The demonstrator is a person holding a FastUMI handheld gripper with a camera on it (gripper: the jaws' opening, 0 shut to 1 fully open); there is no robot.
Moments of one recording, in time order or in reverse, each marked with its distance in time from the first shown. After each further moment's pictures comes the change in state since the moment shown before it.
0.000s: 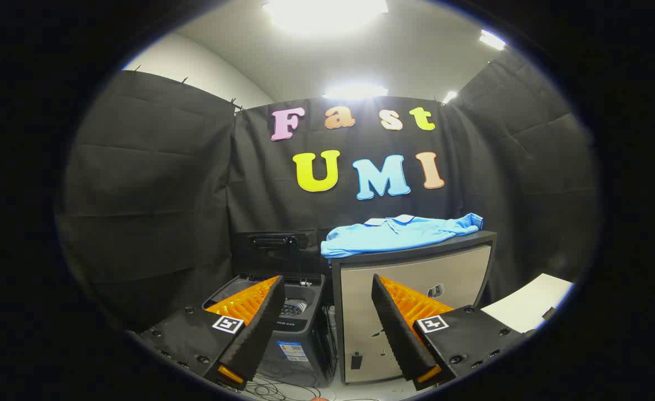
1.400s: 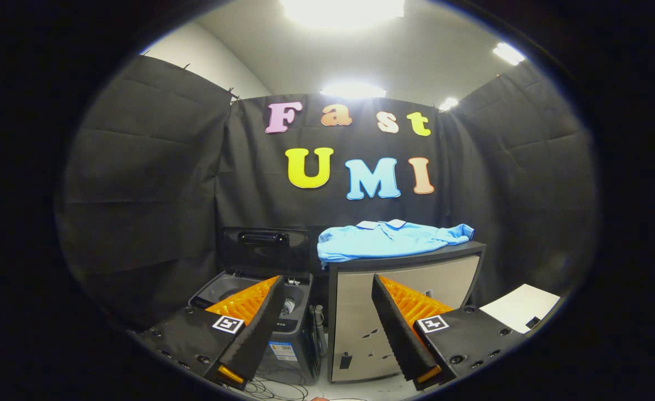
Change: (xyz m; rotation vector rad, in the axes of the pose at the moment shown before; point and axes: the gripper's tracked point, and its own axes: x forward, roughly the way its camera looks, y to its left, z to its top) arm 0.015 0.013 0.021 -0.074 0.023 -0.136
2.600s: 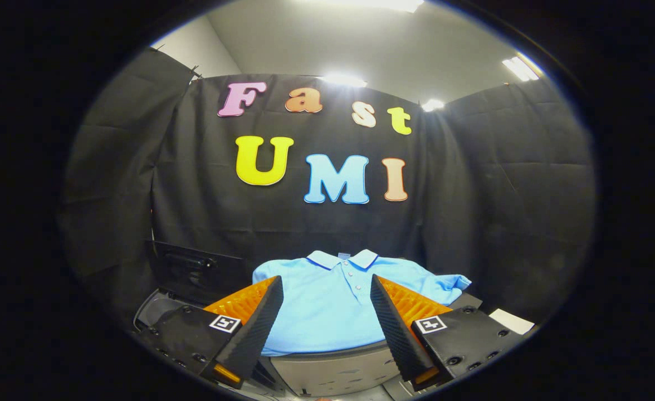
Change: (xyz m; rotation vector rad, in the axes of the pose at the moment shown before) arm 0.204 -0.086 0.072 -0.079 0.107 -0.181
